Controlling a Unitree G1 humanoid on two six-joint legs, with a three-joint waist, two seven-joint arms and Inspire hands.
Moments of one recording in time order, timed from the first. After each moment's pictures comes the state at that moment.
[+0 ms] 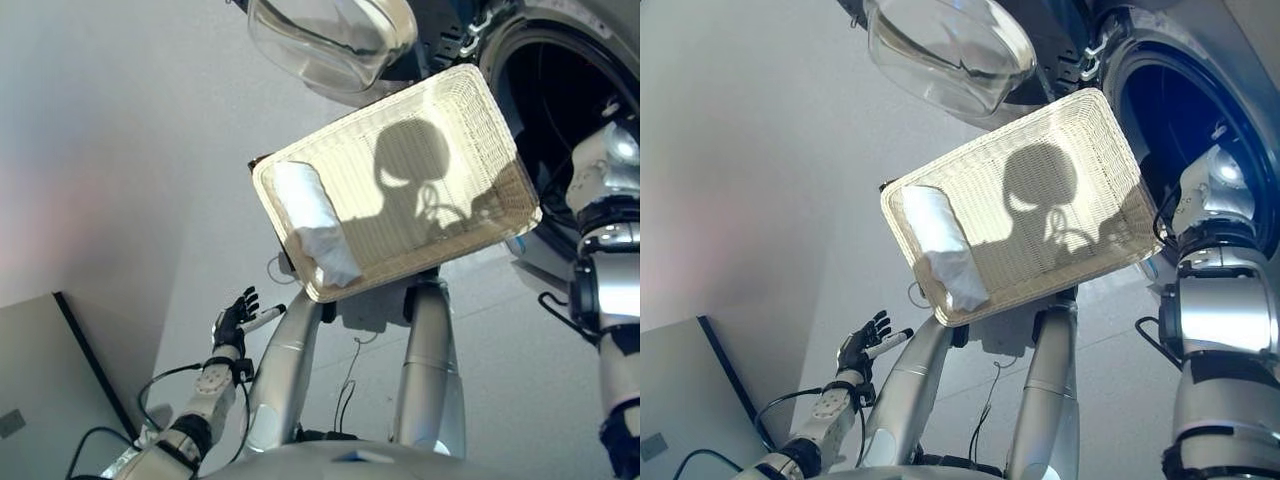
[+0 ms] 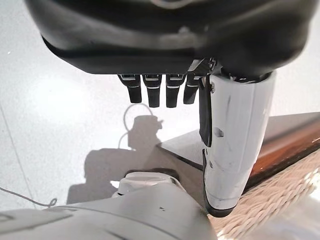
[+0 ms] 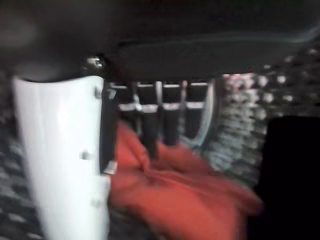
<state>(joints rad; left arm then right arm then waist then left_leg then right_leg) -0.14 0.20 -0.45 1.02 -0.62 -0.40 0.11 -1.18 -0.74 0.11 1.24 0.66 -0.39 -0.63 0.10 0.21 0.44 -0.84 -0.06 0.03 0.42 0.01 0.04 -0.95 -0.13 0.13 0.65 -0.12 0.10</state>
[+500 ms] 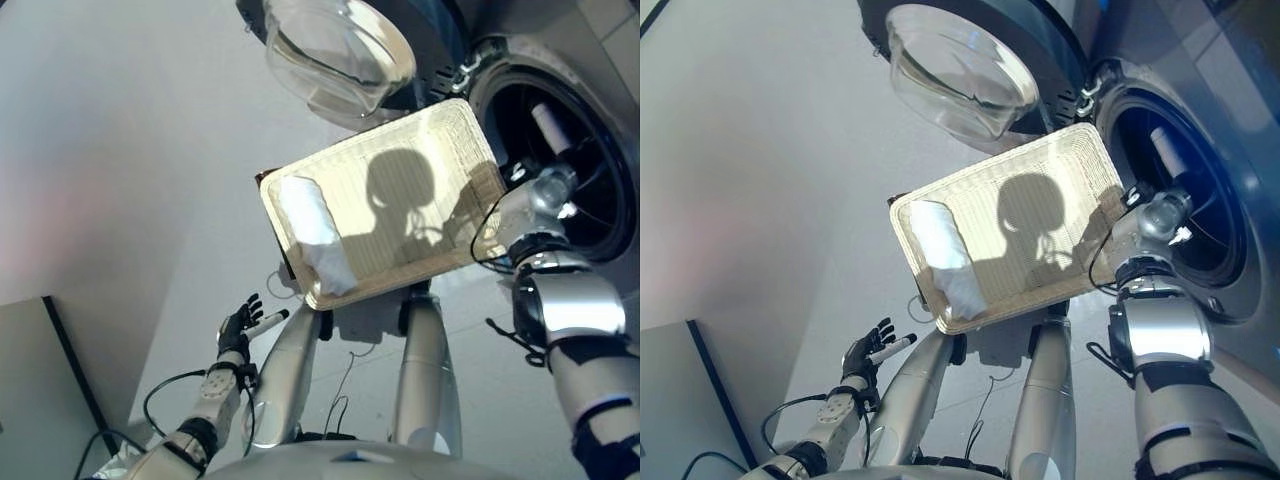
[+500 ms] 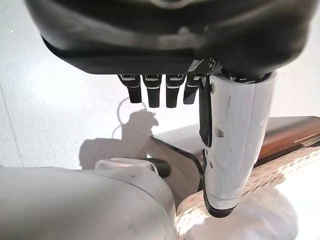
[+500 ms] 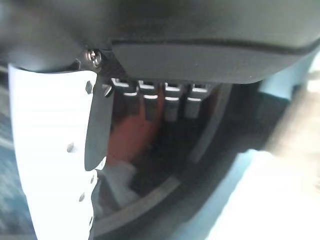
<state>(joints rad) -0.14 0.16 -0.44 1.08 -0.62 -0.40 0.09 -0.99 -0.47 0.04 1.32 0.76 -0.37 -0.47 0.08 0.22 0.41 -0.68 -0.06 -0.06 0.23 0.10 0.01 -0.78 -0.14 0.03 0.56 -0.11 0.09</state>
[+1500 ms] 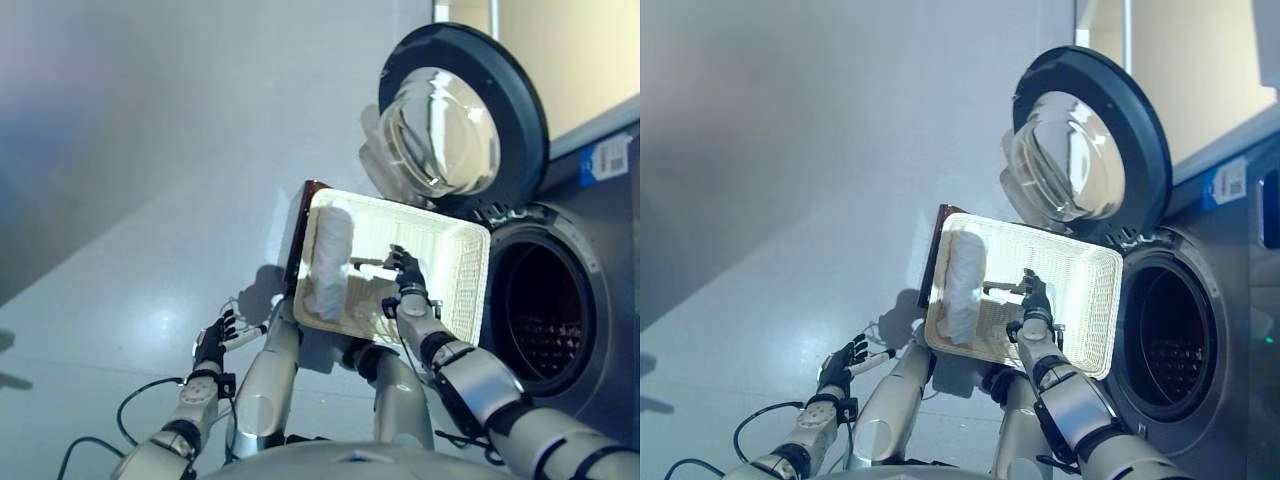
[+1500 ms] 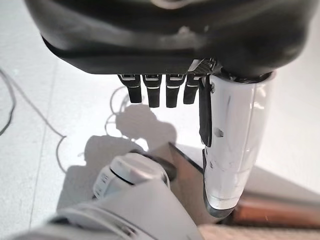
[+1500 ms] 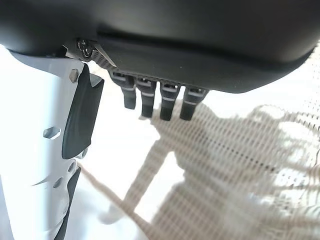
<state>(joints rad) -0.16 0.22 -0.32 1.18 -0.42 -0.35 0.14 -0.64 -0.14 0.40 1.44 0.35 -0.24 -0.37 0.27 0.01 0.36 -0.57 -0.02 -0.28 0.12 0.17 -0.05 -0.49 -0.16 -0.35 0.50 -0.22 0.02</state>
